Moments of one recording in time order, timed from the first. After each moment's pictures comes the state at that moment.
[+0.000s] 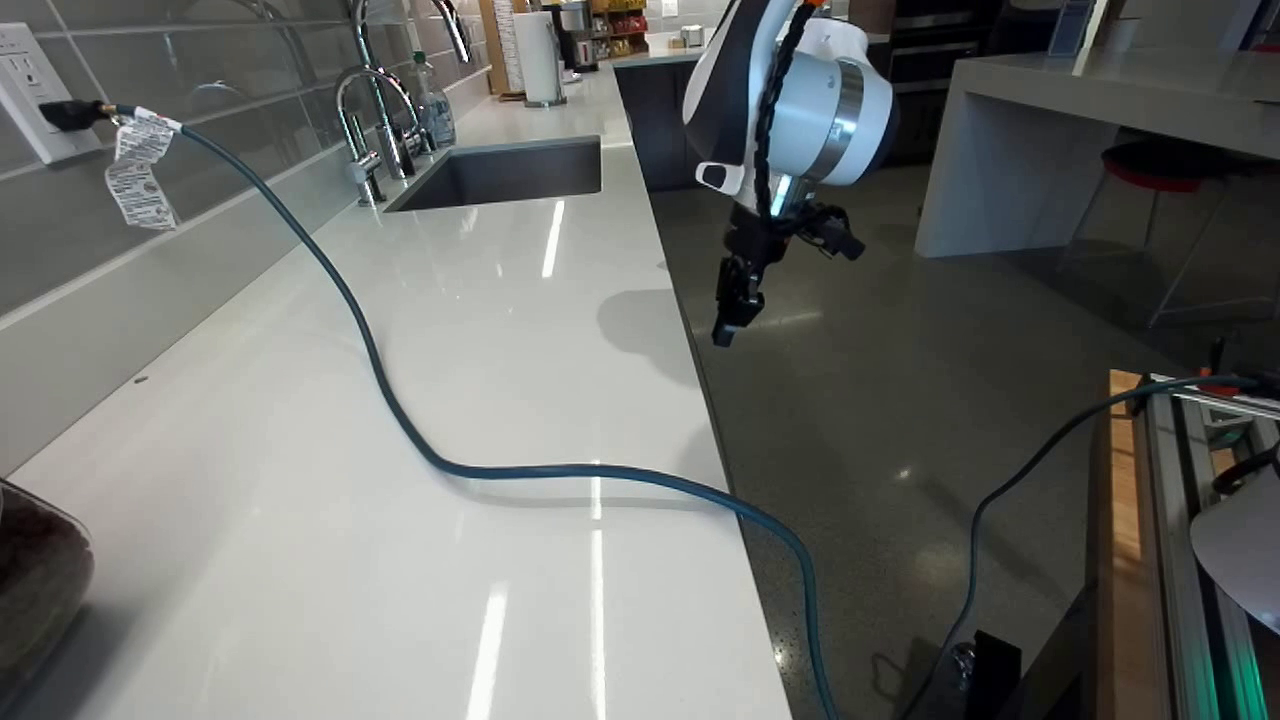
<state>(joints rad) -0.18 0.34 0.05 -2.39 0.80 2.85 -1.59</state>
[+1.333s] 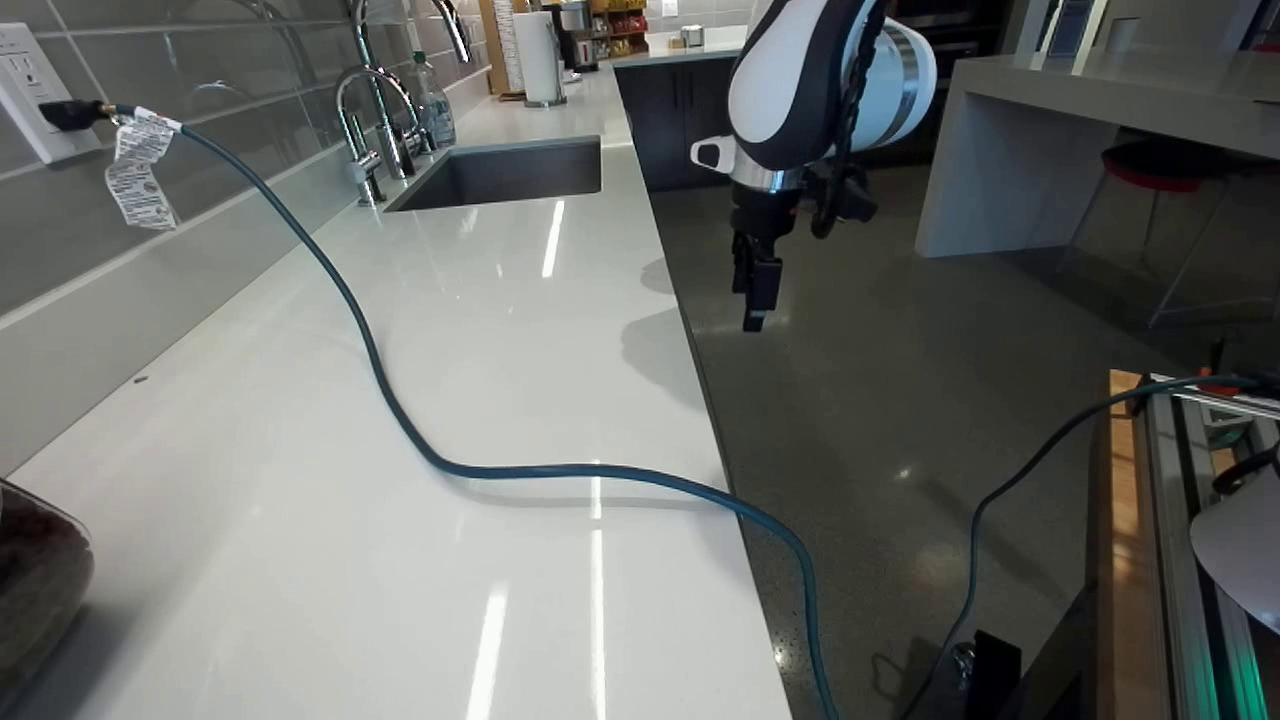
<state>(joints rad) -0.02 0.23 -0.14 -2.47 0.20 2.82 -1.00</state>
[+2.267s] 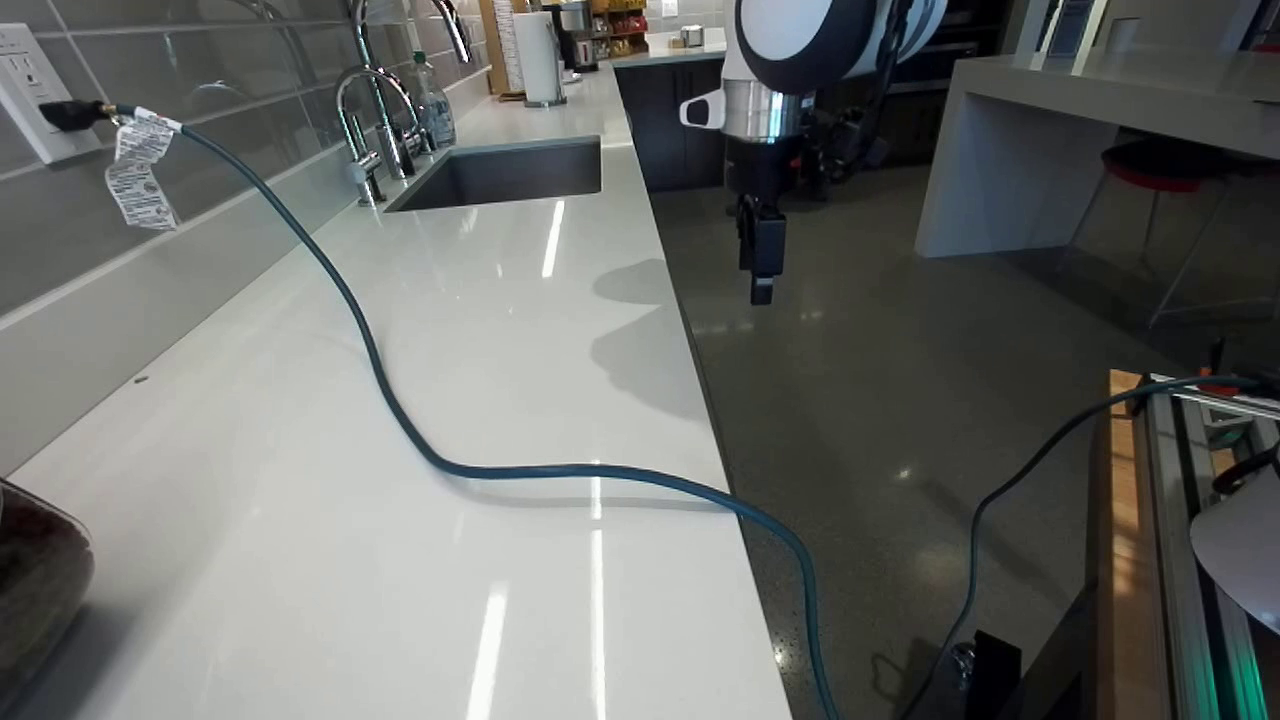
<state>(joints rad) -0.06 0.07 -0.08 -2.47 0.03 2.57 -0.79</state>
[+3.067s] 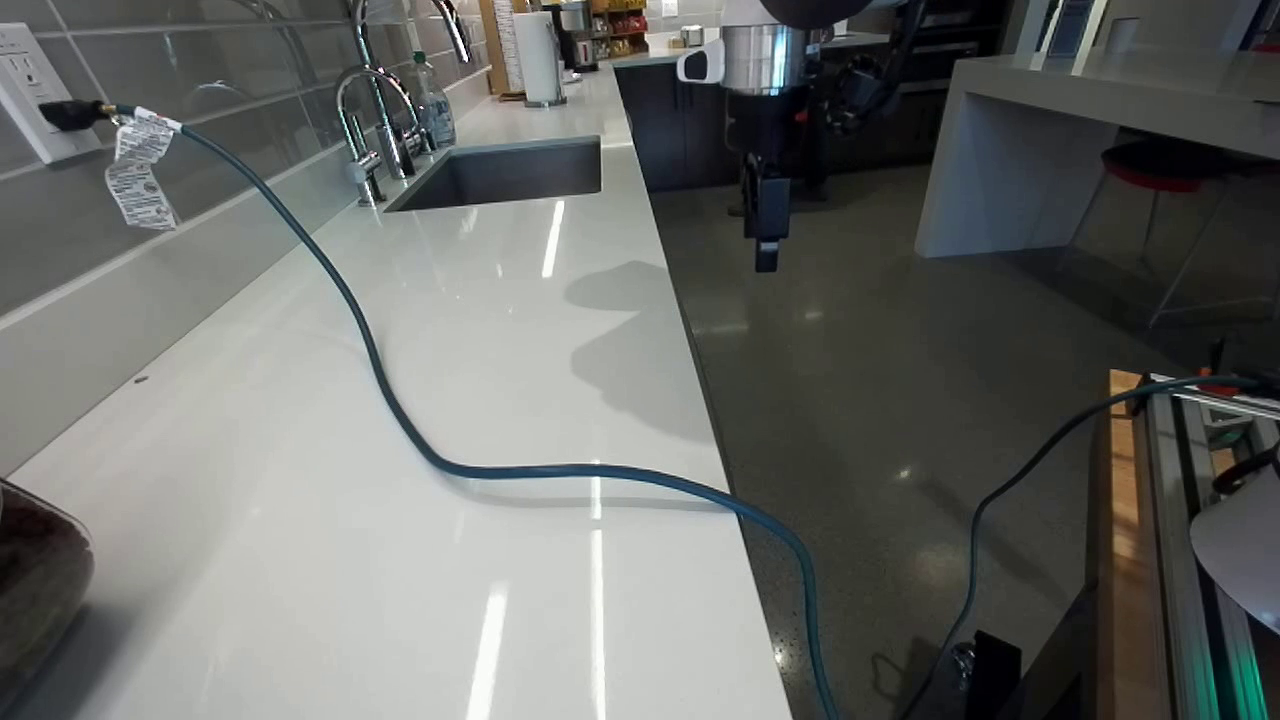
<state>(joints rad) -0.05 -0.04 -0.07 -2.47 -0.04 2.46 -0.70</state>
